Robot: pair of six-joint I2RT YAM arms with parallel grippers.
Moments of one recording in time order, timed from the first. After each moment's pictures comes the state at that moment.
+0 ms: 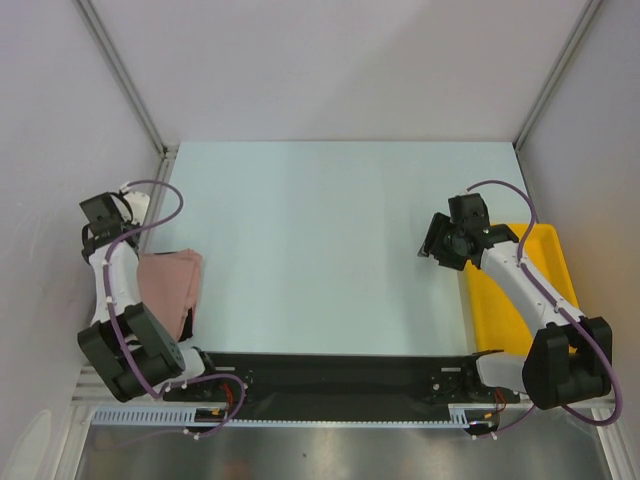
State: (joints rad) left arm 0.52 1.31 1.01 -0.48 -0.14 0.74; right arm 0.20 1.26 0.94 -0.66 -0.01 0.57
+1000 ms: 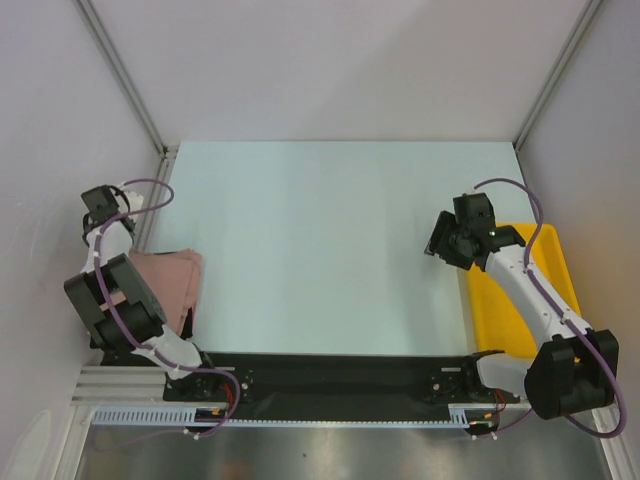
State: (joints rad) left arm 0.55 1.60 1.09 -0.34 -0.27 0.79; right arm 0.20 1.21 0.95 -0.69 0.04 0.57
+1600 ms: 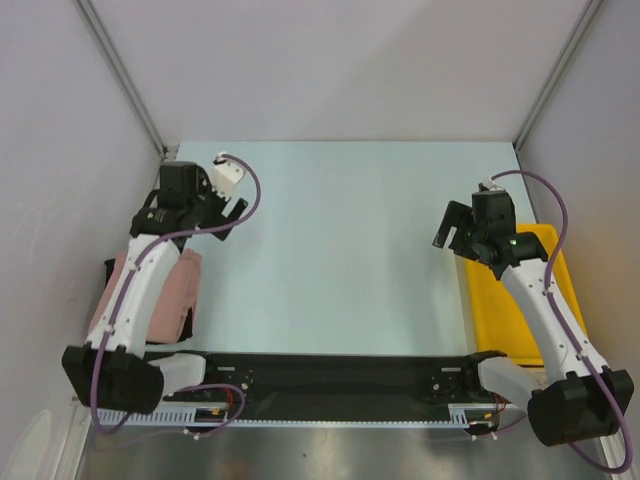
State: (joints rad) left arm -0.11 1.25 1.23 -0.69 0.02 0.58; right arm 0.16 1.09 1.01 -0.75 0.10 0.47
